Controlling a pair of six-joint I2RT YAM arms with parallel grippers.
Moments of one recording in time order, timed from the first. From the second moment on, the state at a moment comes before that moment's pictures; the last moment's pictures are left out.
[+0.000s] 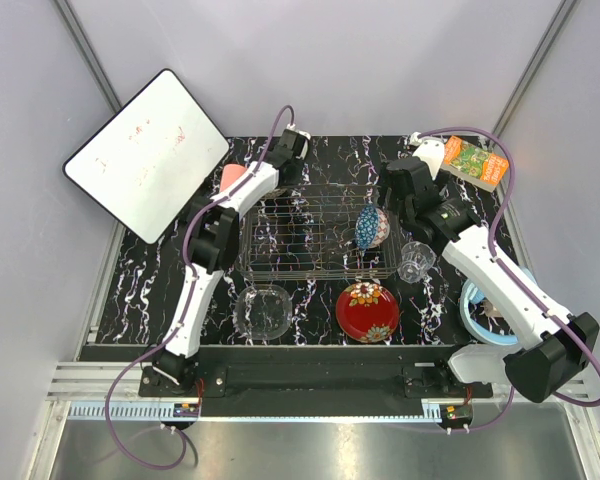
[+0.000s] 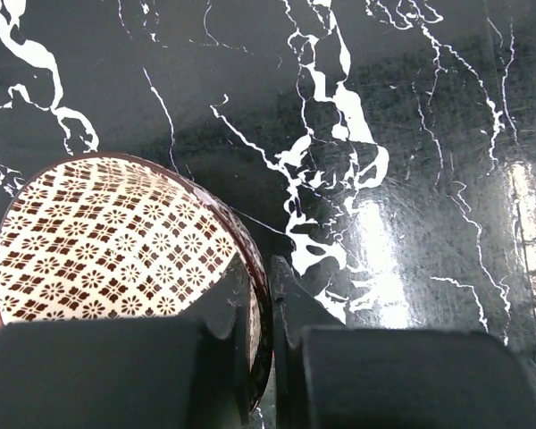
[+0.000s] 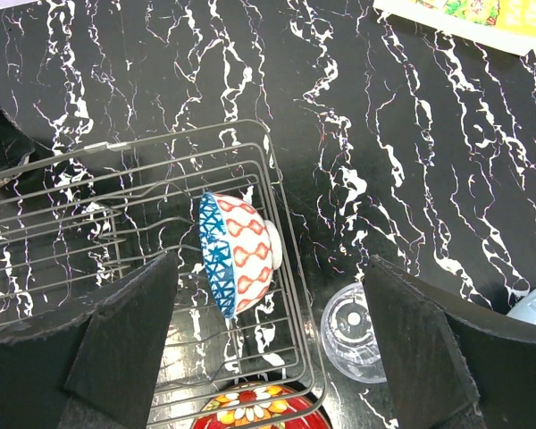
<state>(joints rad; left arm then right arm) -0.45 2.47 2.20 -0.60 -0.19 -0.10 0.54 1.29 1.30 -0.62 0.61 0.47</state>
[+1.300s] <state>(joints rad) -0.60 1.73 1.57 -0.44 0.93 -0.63 0.50 1.28 1.27 -0.63 0.71 0.46</state>
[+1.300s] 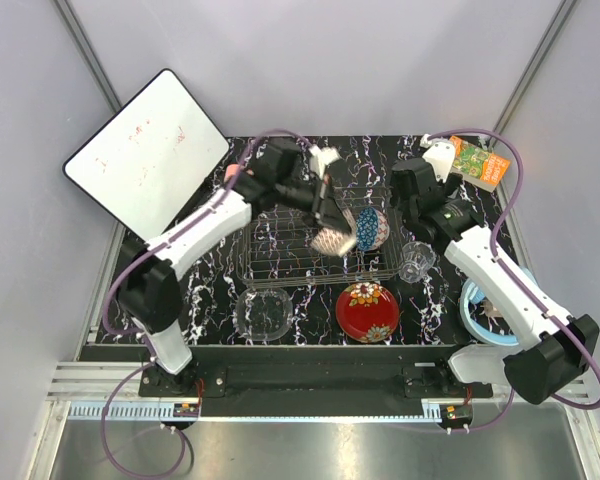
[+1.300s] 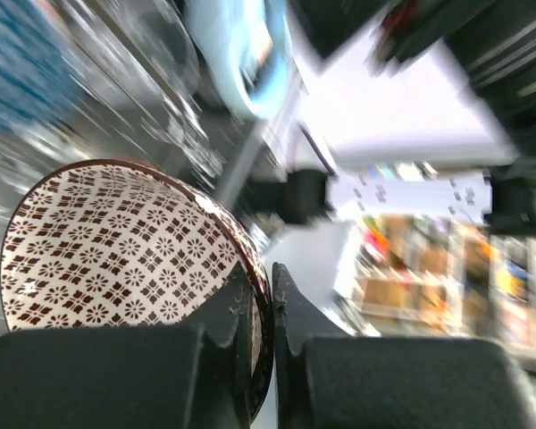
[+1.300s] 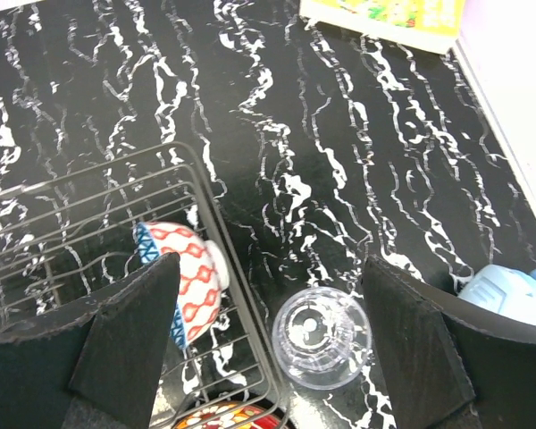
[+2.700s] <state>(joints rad) -0.71 2.05 1.31 0.54 0.77 -1.41 0.49 1.28 1.32 -0.69 0.69 0.47</state>
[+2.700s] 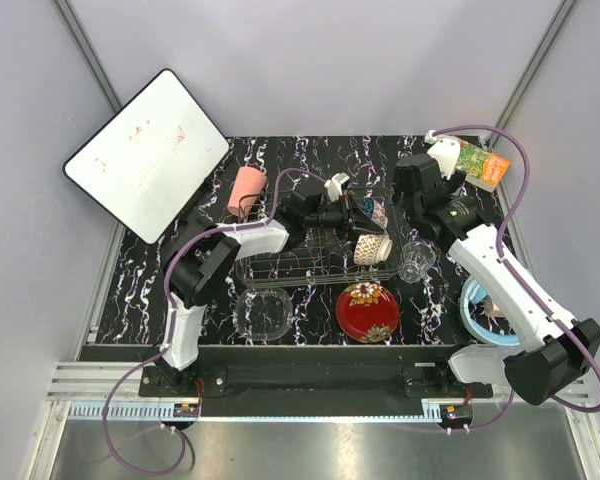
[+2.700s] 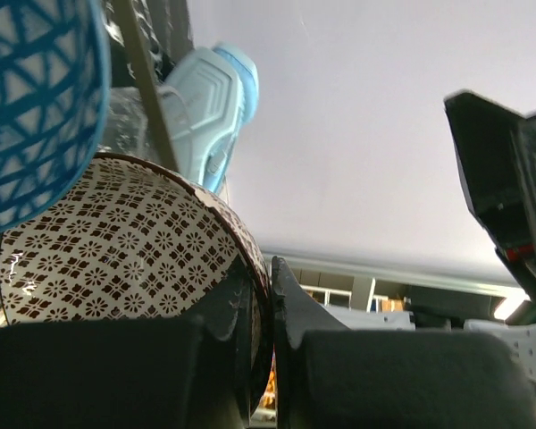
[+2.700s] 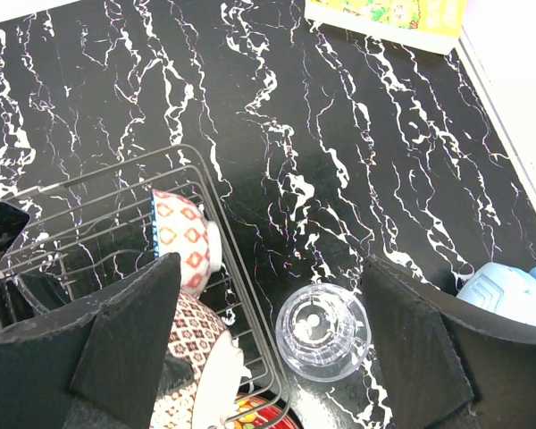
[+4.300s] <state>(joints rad) -0.73 2.05 1.14 0.74 0.63 -1.70 0.49 1.28 1.29 -0.68 0.58 0.51</state>
